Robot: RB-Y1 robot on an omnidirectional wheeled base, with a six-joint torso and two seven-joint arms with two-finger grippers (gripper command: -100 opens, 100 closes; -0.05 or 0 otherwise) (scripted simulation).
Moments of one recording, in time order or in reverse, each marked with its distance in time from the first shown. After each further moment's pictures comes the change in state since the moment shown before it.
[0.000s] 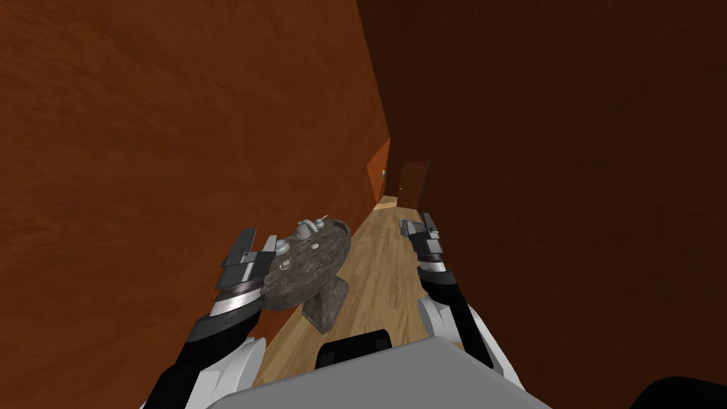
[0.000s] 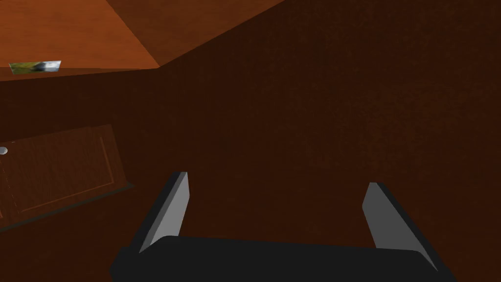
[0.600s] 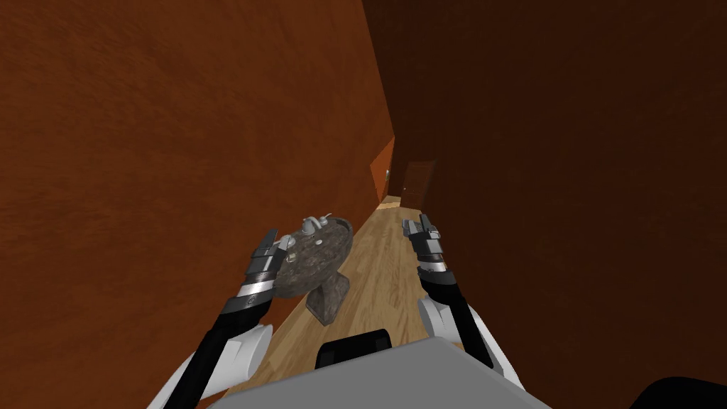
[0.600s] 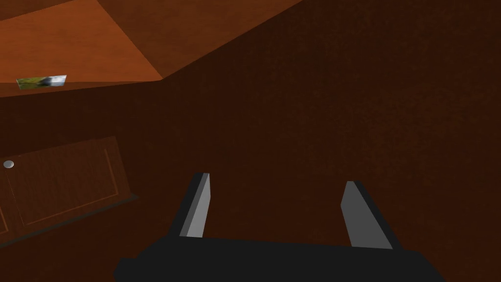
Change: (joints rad) left arm -0.110 0.084 0.014 0.150 0.024 0.077 0.017; right arm 0.000 0.000 0.000 0.000 0.000 0.000 0.000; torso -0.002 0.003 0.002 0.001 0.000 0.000
